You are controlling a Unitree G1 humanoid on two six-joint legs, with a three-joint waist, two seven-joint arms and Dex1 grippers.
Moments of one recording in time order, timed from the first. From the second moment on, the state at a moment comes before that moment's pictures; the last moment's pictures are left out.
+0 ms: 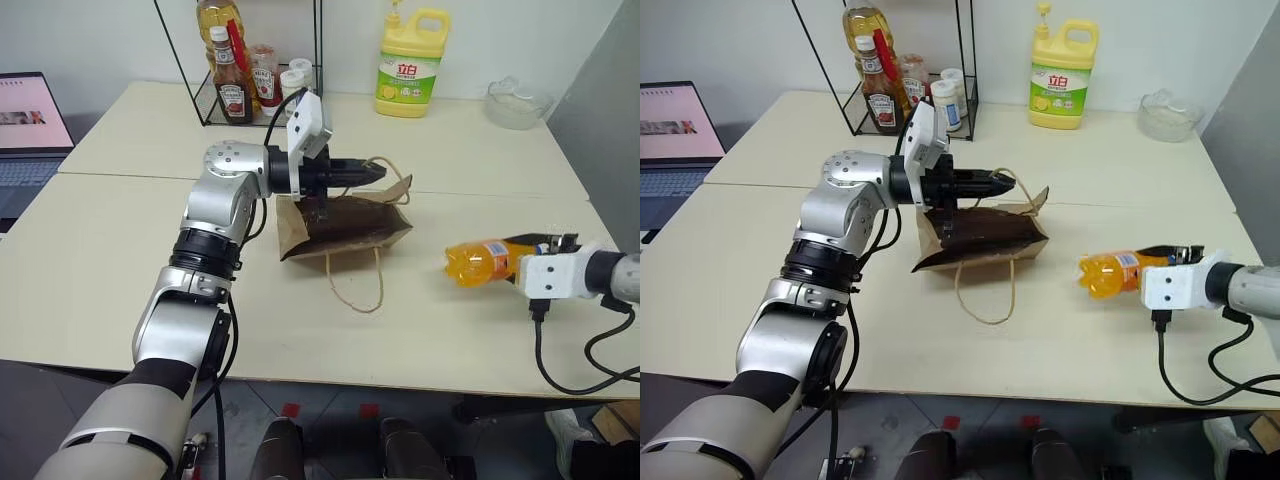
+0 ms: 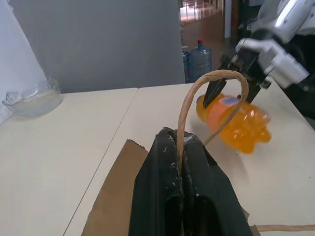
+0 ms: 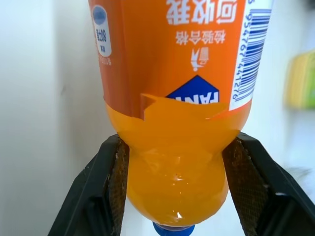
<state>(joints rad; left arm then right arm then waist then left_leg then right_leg) -1.11 0.36 -0.09 0.54 -0.29 0.17 -1.30 -0.23 -1.07 -0.03 -0.01 -0.28 -0.21 0.95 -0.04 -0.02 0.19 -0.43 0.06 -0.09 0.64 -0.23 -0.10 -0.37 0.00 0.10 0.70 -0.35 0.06</state>
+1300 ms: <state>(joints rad) -1.27 0.38 -0.06 0.91 -0.18 0.02 -1.15 -0.54 -1.06 -0.14 -0.59 0.54 0.79 0.99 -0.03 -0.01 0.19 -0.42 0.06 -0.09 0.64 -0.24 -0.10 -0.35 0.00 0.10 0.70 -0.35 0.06</state>
